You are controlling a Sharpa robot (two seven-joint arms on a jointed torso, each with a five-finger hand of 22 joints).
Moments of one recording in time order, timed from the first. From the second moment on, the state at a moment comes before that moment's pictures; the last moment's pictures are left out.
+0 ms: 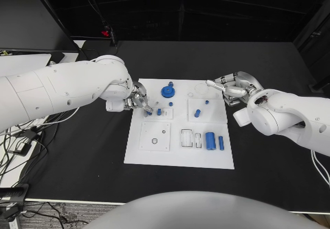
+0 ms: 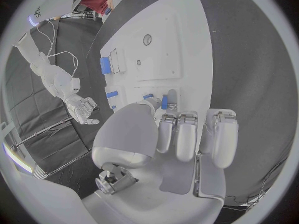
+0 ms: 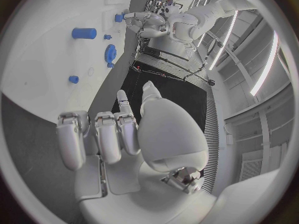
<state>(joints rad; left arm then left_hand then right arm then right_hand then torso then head) 1.45 -0.58 -0.23 1.27 -0.79 0.39 -0.59 1.25 0.11 0.23 0.30 0.54 0.72 0.10 0.64 0.46 1.46 0.04 1.58 1.31 1.47 -0.02 1.57 1.31 0.01 1.46 0.10 1.57 1.31 1.19 -0.98 -0.06 1.66 -0.49 -0.51 0.03 1.31 0.02 -0.13 0.29 0.19 0.95 0.17 0.15 0.09 1.47 0.10 1.57 1.31 1.47 0.04 1.57 1.31 0.01 1.46 0.15 1.57 1.31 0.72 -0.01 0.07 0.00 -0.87</state>
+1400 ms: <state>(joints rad) 1.45 -0.57 -0.23 1.26 -0.79 0.42 -0.60 1.07 0.08 0.07 0.29 0.30 0.71 0.11 0.63 0.46 1.46 0.05 1.58 1.31 1.47 -0.02 1.57 1.31 0.01 1.46 0.10 1.57 1.31 1.19 -0.98 -0.06 1.66 -0.49 -0.51 0.03 1.32 0.02 -0.13 0.29 0.19 0.95 0.17 0.15 0.08 1.47 0.10 1.57 1.31 1.47 0.04 1.57 1.31 0.01 1.46 0.15 1.57 1.31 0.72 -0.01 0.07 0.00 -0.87</state>
